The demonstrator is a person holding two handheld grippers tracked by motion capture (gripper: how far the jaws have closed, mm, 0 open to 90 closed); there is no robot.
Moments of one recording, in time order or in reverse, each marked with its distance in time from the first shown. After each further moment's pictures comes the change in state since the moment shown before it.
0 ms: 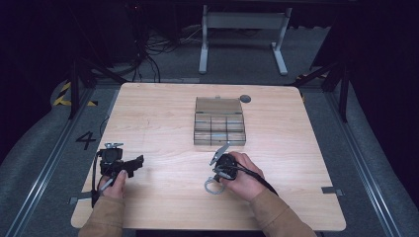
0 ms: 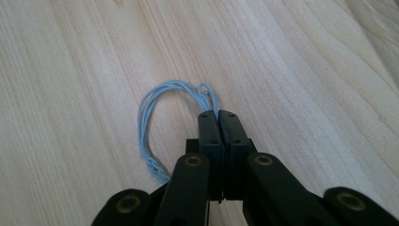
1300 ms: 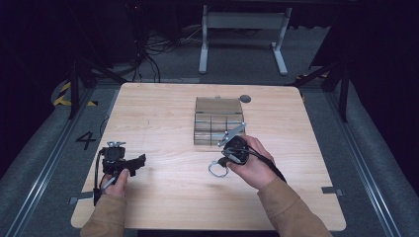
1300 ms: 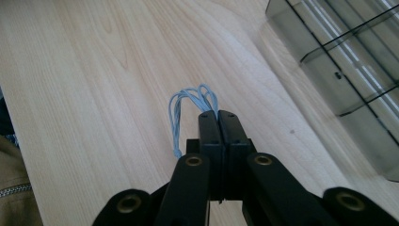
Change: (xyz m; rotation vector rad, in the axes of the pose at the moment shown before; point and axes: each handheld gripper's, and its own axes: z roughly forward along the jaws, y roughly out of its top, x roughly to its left) left arm -0.004 0.003 0.003 0.000 -0.006 0.011; right arm -0.016 0.015 -0.063 -0.109 -0.030 0.053
